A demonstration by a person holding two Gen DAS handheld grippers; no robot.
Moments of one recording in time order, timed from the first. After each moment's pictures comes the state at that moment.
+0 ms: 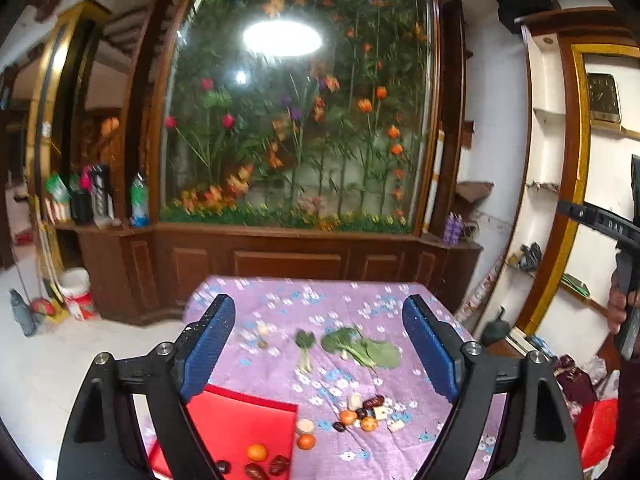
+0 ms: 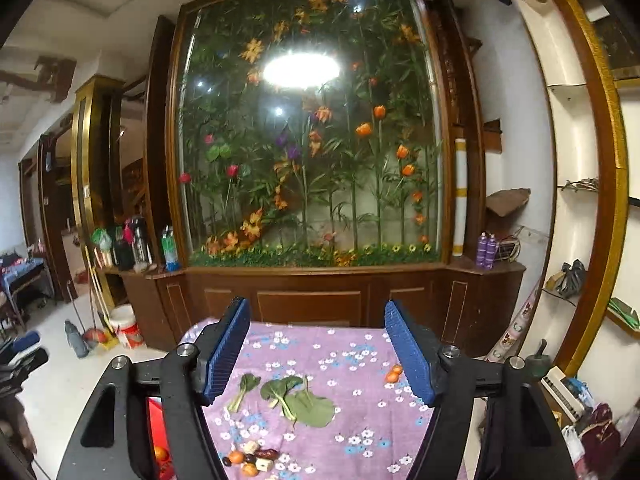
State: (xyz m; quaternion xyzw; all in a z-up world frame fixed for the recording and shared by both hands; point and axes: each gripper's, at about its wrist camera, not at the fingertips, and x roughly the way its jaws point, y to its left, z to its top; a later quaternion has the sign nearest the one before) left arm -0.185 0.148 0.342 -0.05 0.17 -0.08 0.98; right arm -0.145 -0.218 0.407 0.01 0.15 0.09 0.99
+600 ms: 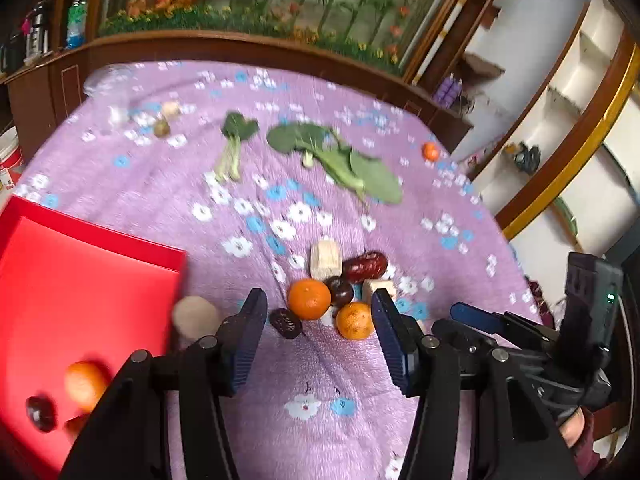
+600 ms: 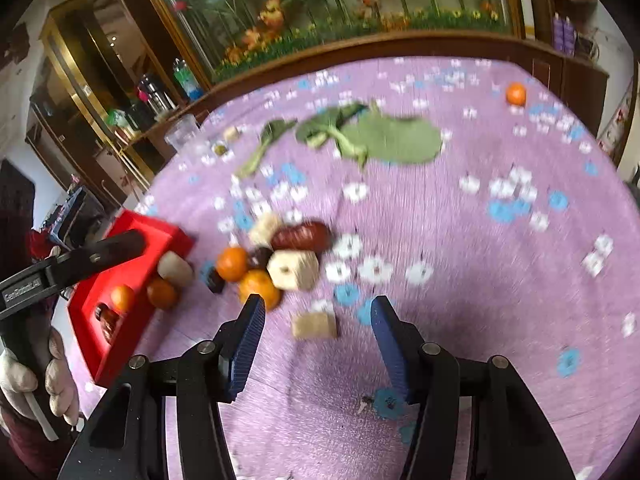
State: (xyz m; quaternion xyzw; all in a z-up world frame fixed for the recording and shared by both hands) left arm -0.029 0.072 0.067 -0.11 0.44 -0.16 0.87; right arm -0.039 -0.162 0.035 0.09 0.45 0.20 0.87
